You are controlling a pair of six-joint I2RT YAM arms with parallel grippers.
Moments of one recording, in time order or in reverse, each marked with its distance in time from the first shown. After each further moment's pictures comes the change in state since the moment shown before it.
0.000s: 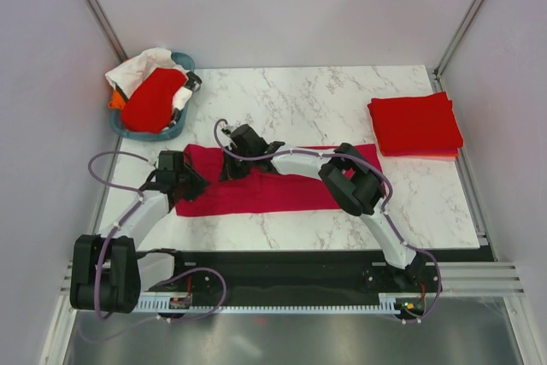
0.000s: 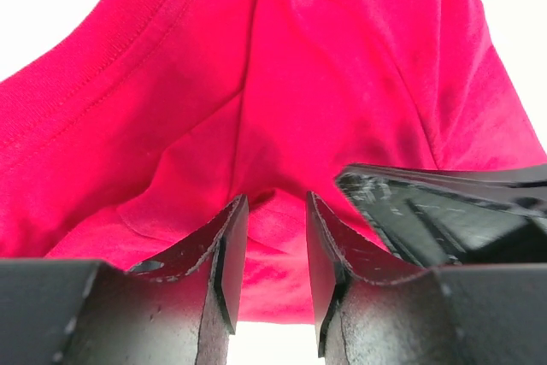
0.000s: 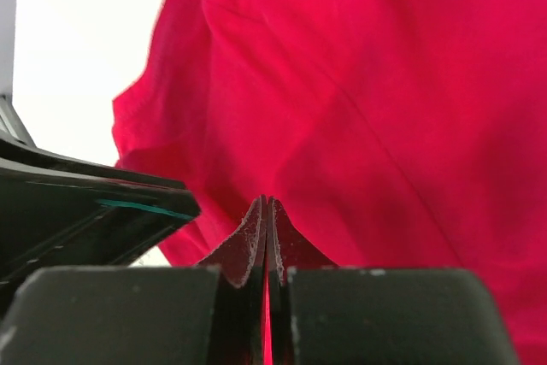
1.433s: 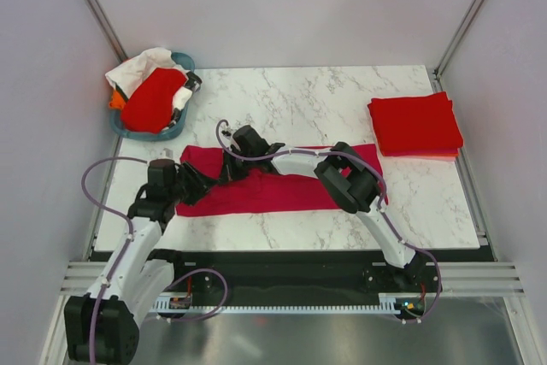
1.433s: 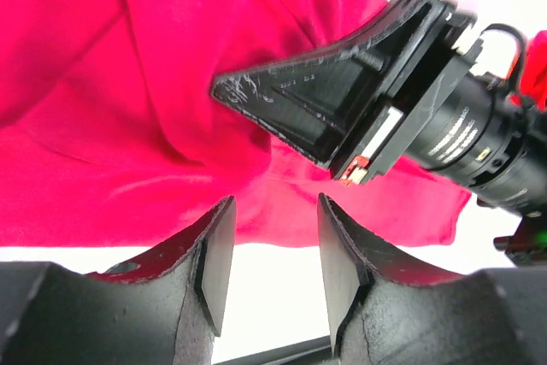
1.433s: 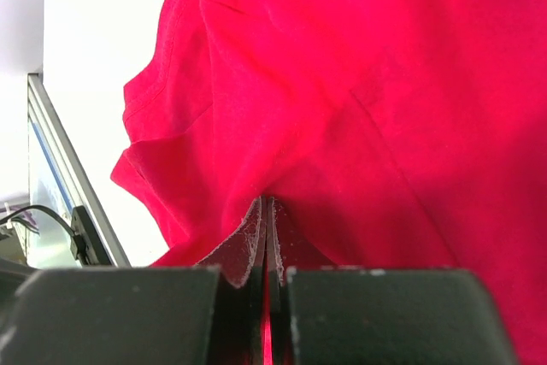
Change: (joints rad) left arm -0.011 -0.344 -0.072 -0.075 0.182 0.020; right arm -0.018 0.065 0.000 0.074 -0.137 0.035
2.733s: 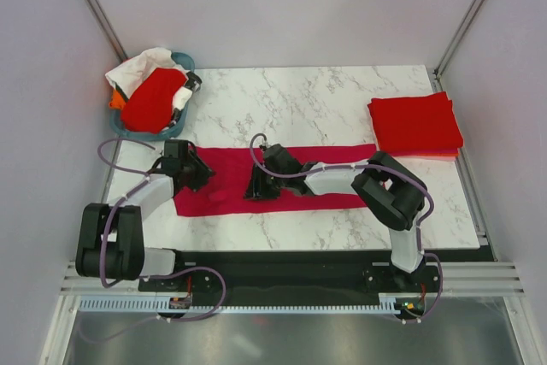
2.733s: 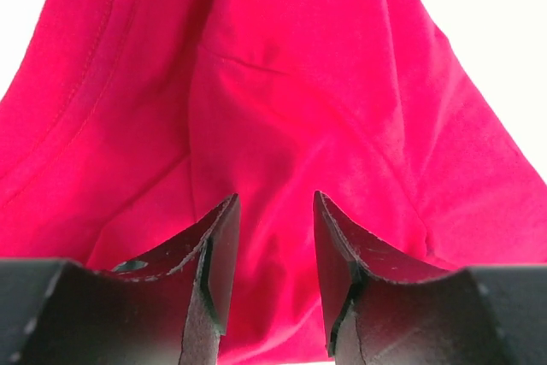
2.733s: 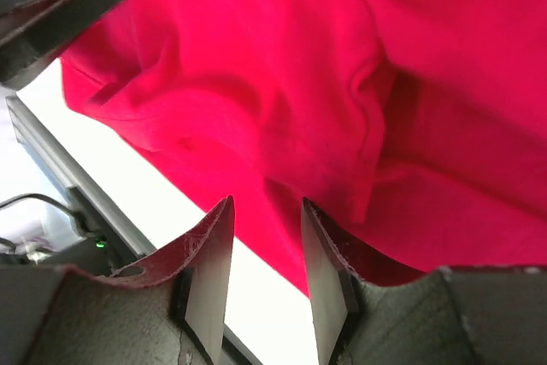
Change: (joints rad) left arm 0.000 0.529 0.166 0.167 -0.154 0.005; right arm 0.006 -0.408 -0.564 0.080 0.183 0.201
